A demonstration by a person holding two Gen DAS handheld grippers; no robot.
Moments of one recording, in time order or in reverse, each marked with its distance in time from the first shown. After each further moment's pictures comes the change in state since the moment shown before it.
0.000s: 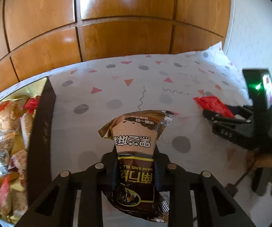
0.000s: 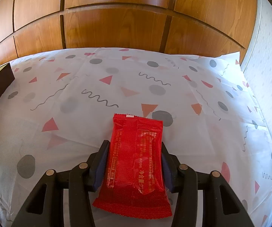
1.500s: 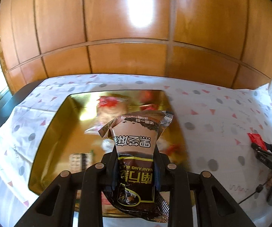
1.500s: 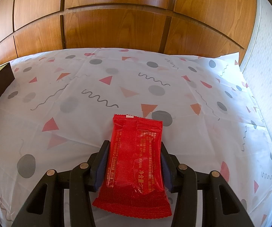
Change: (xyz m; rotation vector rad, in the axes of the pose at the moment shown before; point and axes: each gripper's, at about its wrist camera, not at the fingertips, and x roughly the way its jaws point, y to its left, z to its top) left arm -0.109 0.166 -0.002 -0.244 -0.058 0.314; right arm -0.001 0.001 0.001 -0.007 -0.001 -0.007
